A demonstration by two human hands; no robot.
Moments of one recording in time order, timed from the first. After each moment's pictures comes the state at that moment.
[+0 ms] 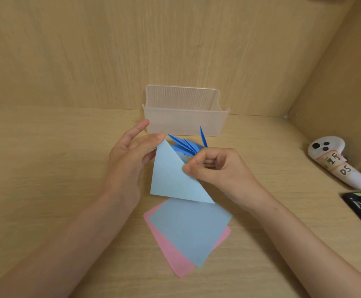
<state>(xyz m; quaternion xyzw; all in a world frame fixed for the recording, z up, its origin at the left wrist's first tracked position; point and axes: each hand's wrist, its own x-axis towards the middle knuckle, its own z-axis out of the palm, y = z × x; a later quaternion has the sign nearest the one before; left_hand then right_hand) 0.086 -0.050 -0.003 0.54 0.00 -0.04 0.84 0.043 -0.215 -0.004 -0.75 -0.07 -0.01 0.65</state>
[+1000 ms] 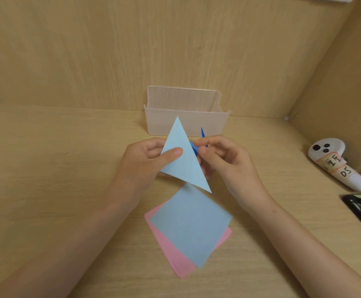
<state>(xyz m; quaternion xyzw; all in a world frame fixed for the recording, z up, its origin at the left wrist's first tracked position) 0.079 -0.054 0.000 0.68 -0.07 -0.09 0.73 0.048 -0.221 -0.009 -0.72 -0.06 -0.11 0.68</state>
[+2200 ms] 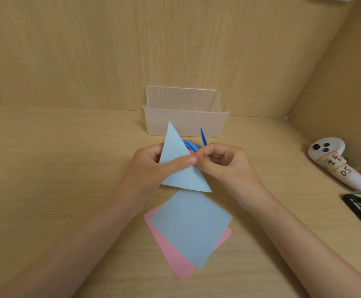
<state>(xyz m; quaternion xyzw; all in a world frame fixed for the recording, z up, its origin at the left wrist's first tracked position) 0.072 -0.060 0.003 0.68 -0.08 -0.12 0.72 0.045 -0.219 -0.007 -0.74 -0.05 -0.08 0.66</state>
